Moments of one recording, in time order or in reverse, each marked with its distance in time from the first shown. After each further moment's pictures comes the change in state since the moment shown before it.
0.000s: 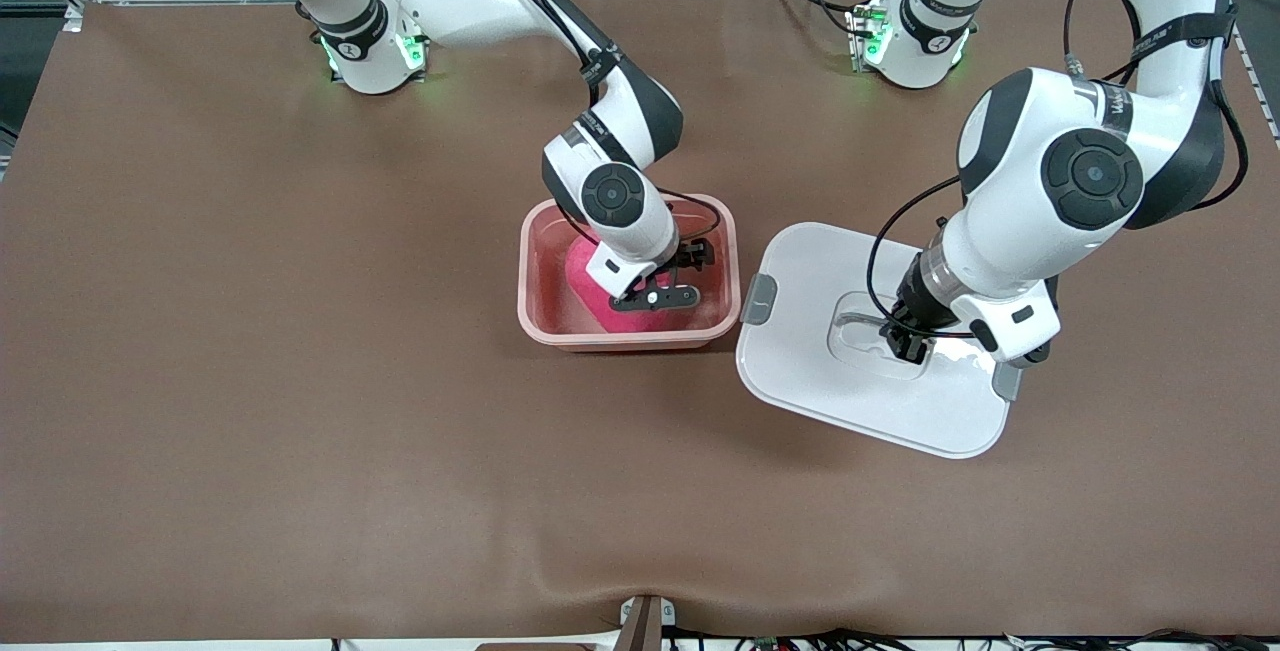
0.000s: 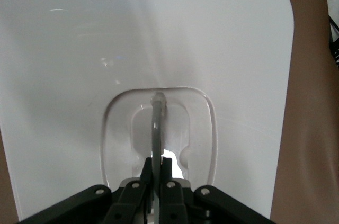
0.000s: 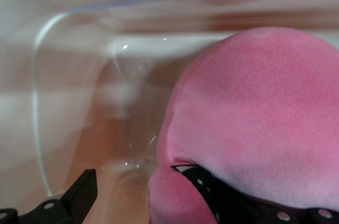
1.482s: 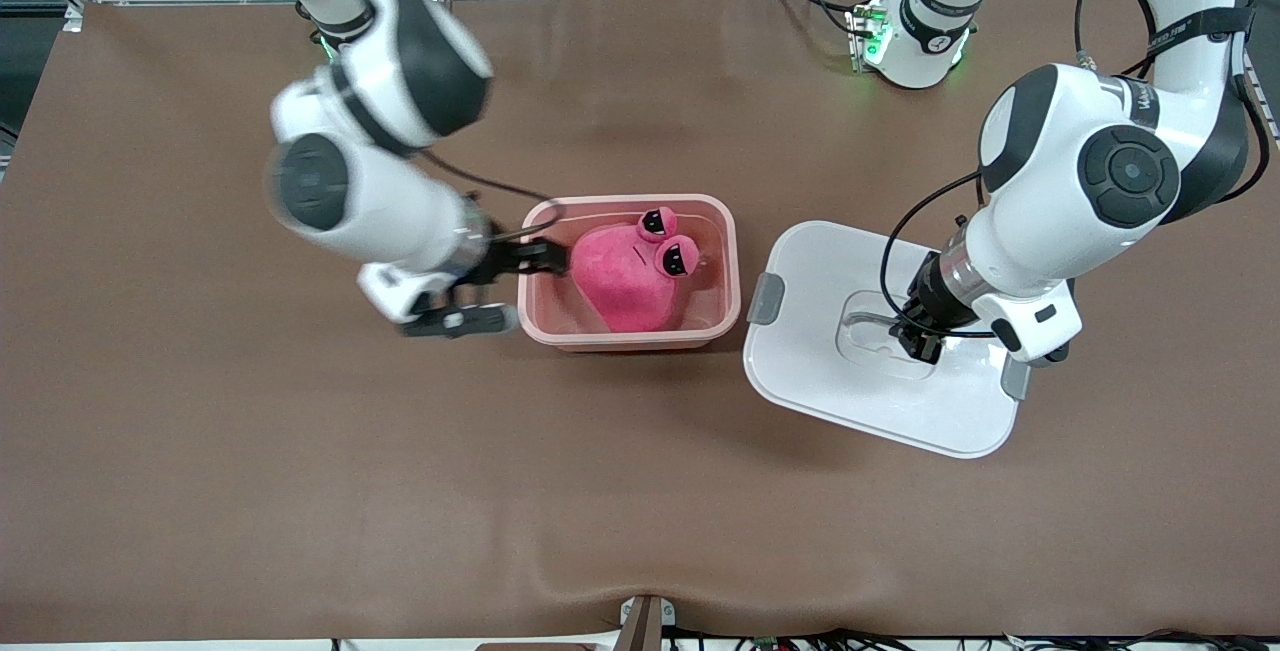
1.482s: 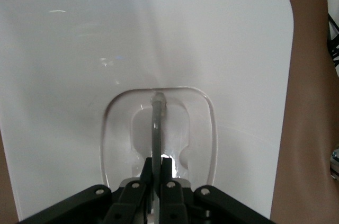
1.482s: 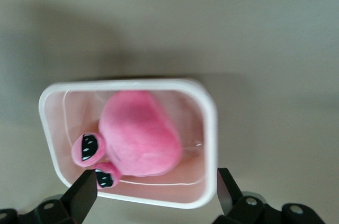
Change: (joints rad) left arm 0.022 -0.019 -0.003 -0.007 -0.062 0.000 0.012; right arm -0.375 -0.340 -0.027 0.051 0.014 -0.473 -0.216
